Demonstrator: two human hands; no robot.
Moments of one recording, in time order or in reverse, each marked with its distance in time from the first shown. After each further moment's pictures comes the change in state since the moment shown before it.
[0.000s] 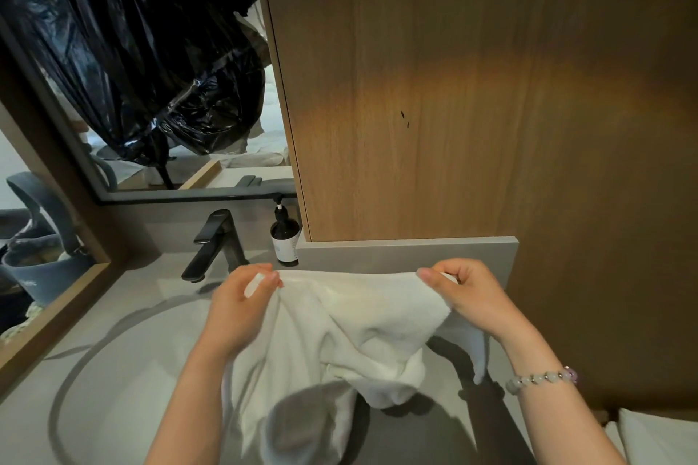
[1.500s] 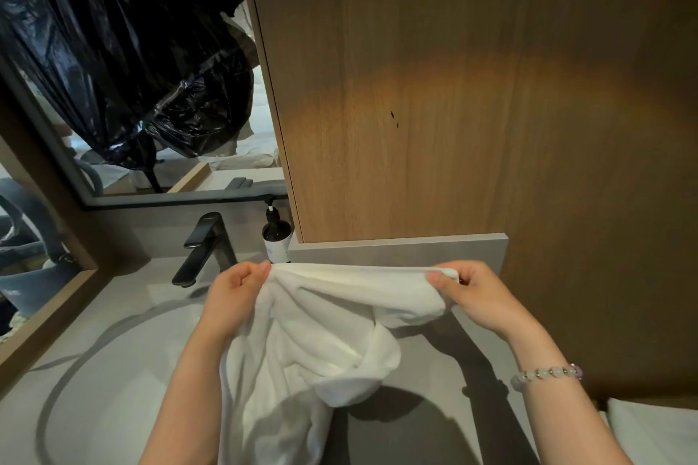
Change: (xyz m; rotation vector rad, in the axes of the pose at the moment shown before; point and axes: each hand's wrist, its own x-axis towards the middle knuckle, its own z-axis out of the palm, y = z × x) left_hand 0.020 -0.006 0.003 -0.223 -0.089 -0.141; right_hand -0.012 -0.008 -0.012 -0.071 -0.023 0.160
